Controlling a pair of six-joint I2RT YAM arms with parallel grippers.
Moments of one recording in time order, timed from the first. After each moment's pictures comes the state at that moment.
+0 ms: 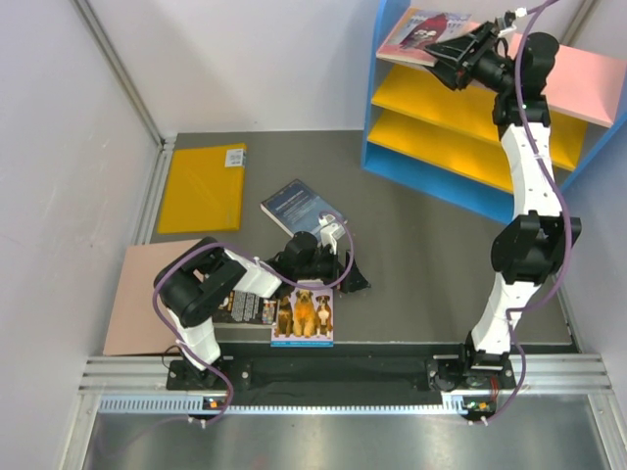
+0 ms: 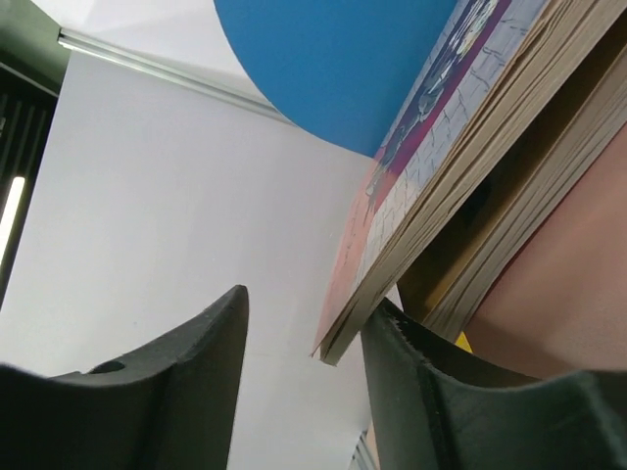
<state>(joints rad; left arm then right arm) -0.78 1.79 0.65 0.72 0.50 -0.63 -0.06 1.97 2.12 0.02 -0.89 1.32</state>
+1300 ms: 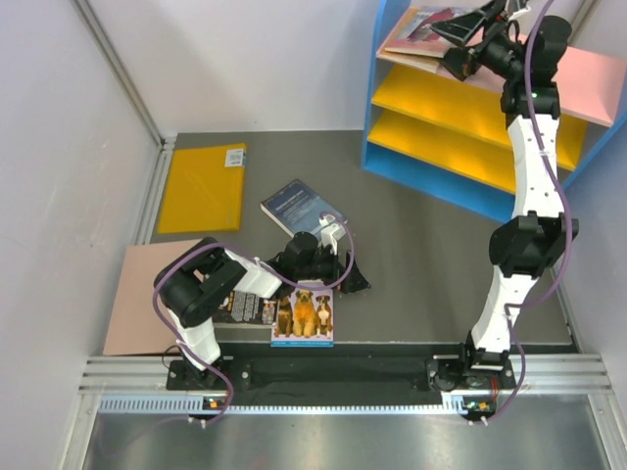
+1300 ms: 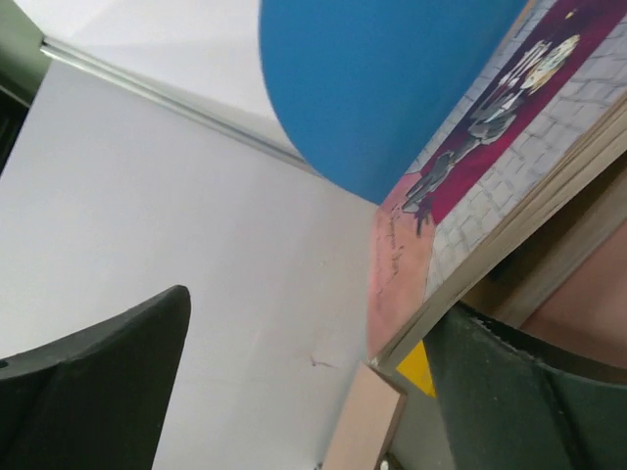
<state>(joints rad) -0.78 1.79 0.65 0.72 0.50 -0.63 -0.08 2.05 2.35 -0.14 -0.84 1.22</state>
